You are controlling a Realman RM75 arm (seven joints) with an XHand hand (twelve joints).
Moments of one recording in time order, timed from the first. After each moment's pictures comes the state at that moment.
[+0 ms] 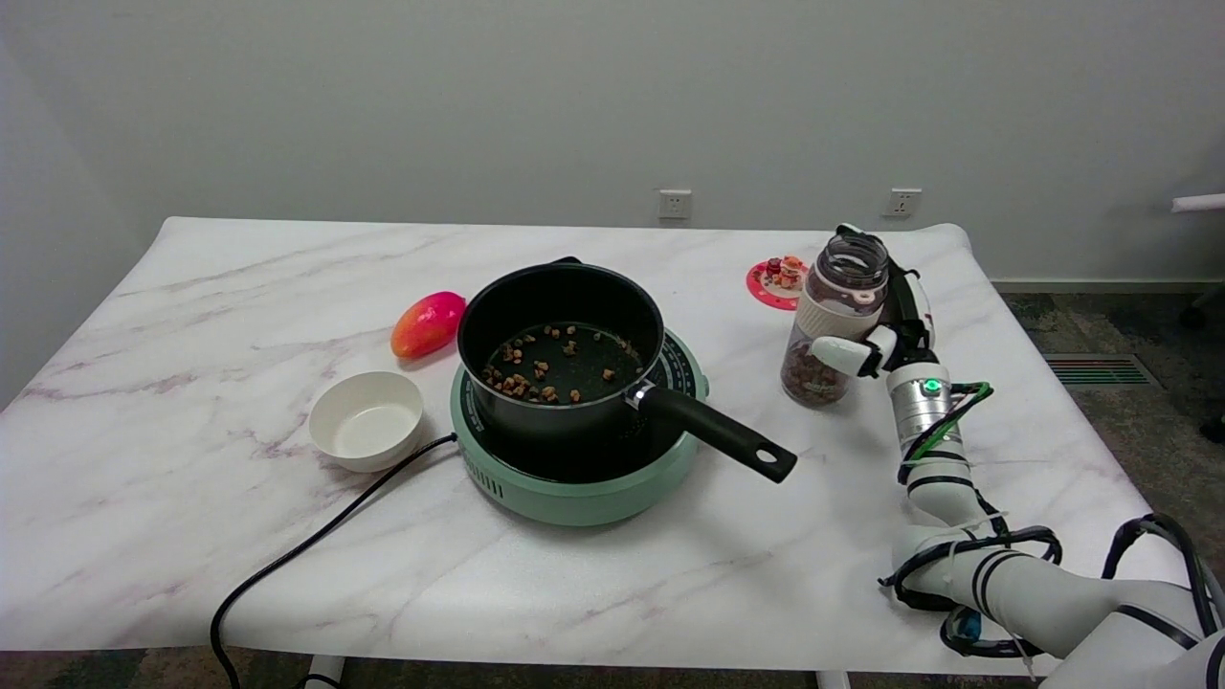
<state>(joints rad) 0.36 -1.18 -1.94 0.37 0.82 1.10 1.56</state>
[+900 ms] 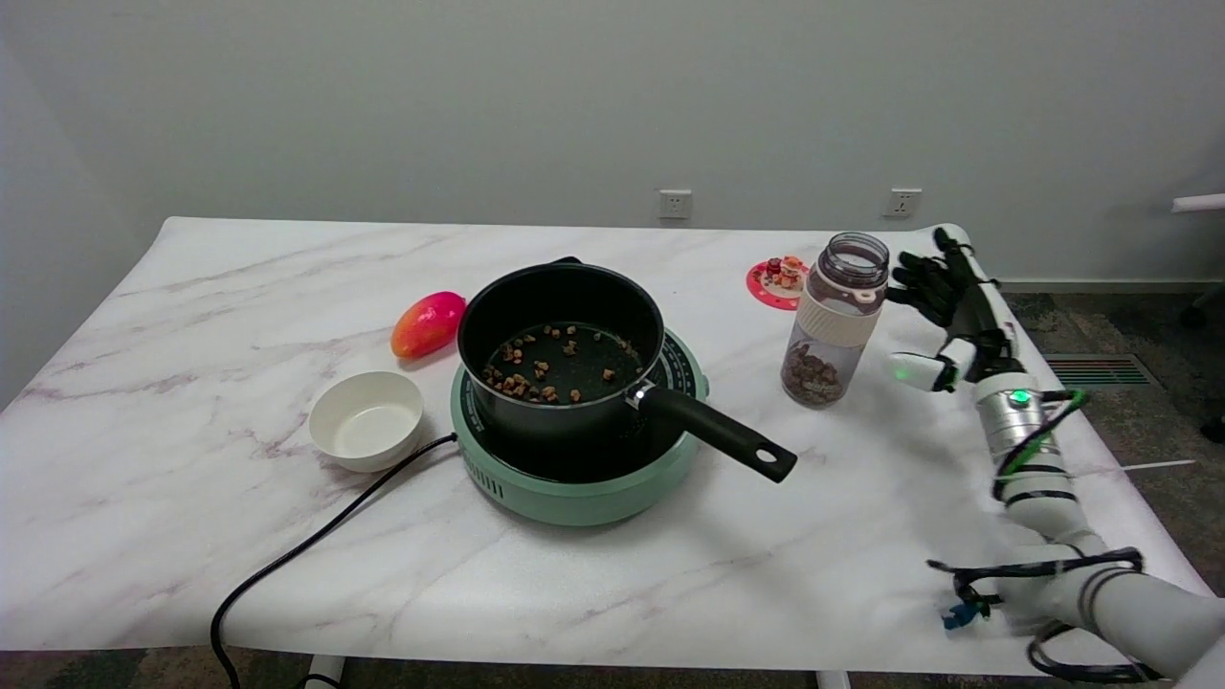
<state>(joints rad) 0.24 -1.01 -1.93 0.40 0.81 1.10 1.60</state>
